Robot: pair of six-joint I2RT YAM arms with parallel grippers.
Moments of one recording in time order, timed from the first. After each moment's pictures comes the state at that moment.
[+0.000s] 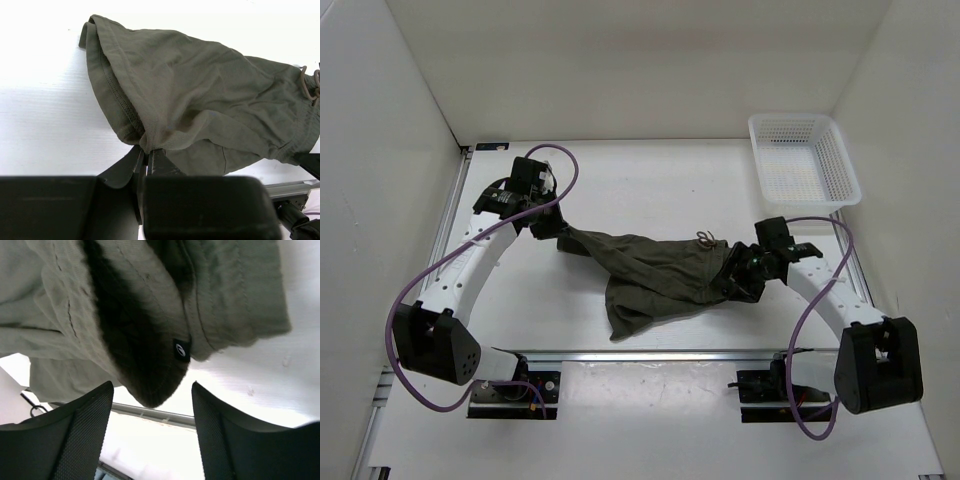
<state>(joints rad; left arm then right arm) -0.27 1.38 1.30 -0.90 0.06 -0.51 0.23 1.22 0.72 -0.67 -0.34 0.75</state>
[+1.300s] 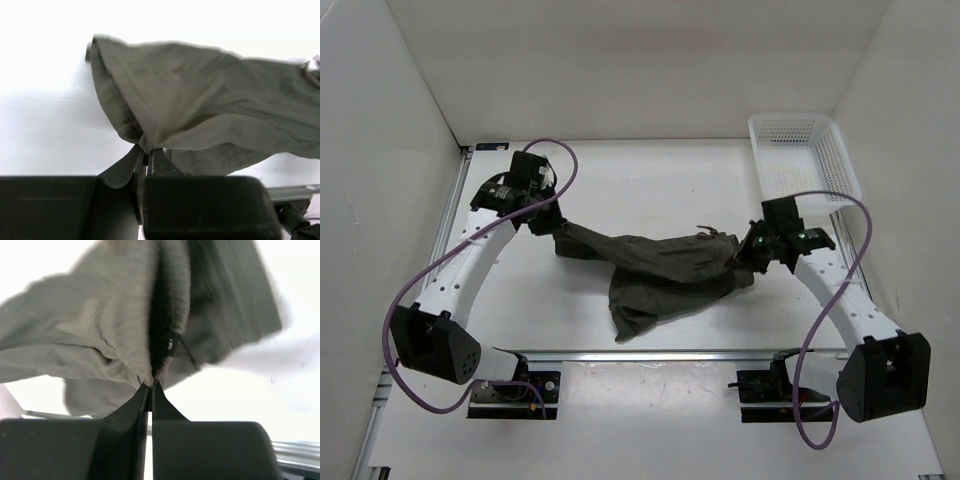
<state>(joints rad) -0.28 1.38 1.36 -0.95 0.01 -0.51 0.24 1.18 0.88 -0.73 -0.20 0.73</state>
